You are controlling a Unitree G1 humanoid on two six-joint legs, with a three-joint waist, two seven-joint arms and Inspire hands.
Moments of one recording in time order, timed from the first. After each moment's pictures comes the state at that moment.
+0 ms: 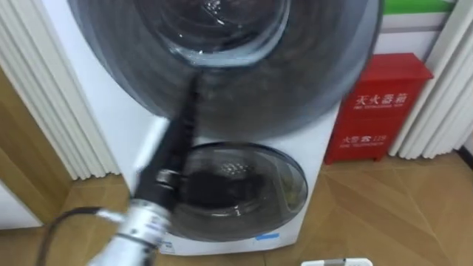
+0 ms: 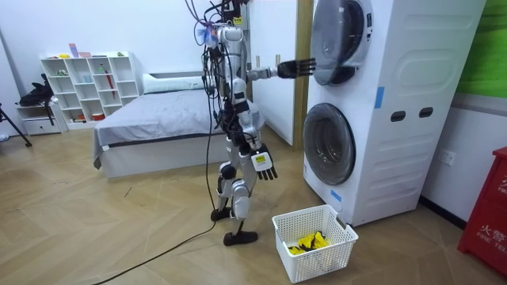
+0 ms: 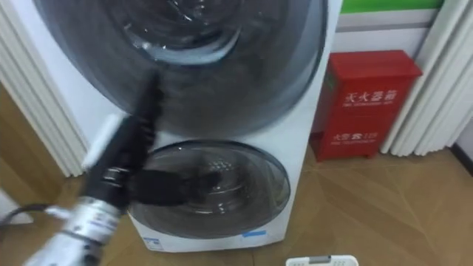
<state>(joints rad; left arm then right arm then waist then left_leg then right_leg) -0.02 0.20 -0.30 -0.23 -0.08 0.08 -0.05 0.03 -0.22 0.04 1.23 0.32 -0.02 0.23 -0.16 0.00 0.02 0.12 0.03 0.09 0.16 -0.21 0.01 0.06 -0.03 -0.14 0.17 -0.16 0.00</state>
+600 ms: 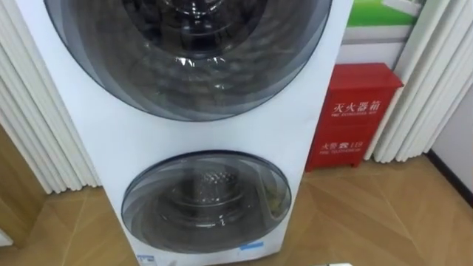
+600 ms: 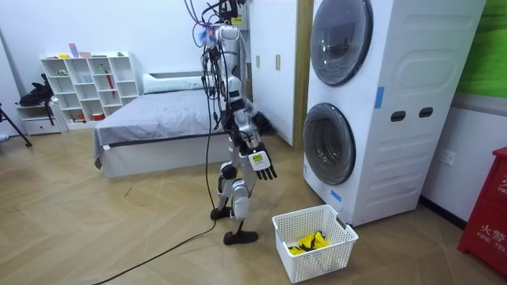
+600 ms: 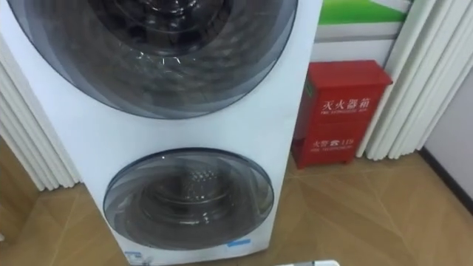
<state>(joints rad) 0.20 0.21 -0.04 0.84 0.19 -0.01 0.10 0.13 -0.19 -0.03 1.18 0.33 -0.02 0.23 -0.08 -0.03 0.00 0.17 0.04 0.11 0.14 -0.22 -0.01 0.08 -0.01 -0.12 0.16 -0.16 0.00</state>
